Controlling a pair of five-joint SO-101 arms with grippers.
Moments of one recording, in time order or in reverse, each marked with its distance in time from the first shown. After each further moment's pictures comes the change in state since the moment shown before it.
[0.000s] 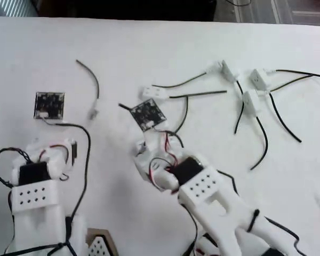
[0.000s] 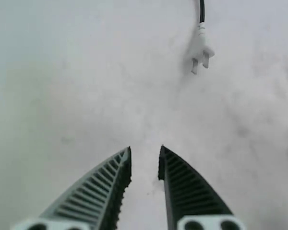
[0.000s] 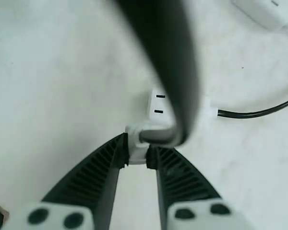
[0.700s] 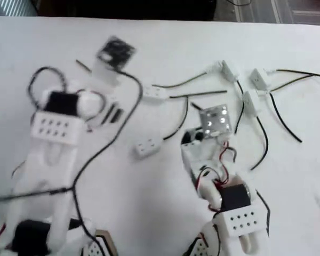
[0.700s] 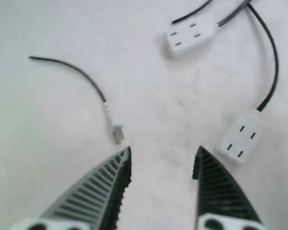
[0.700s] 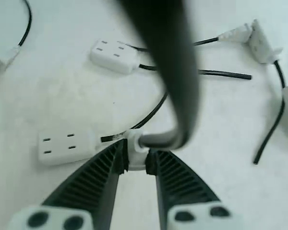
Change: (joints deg) left arm 22.9 35.9 -50.2 19.0 -9.3; right arm 25.1 -32.5 17.8 -3.3 6.4
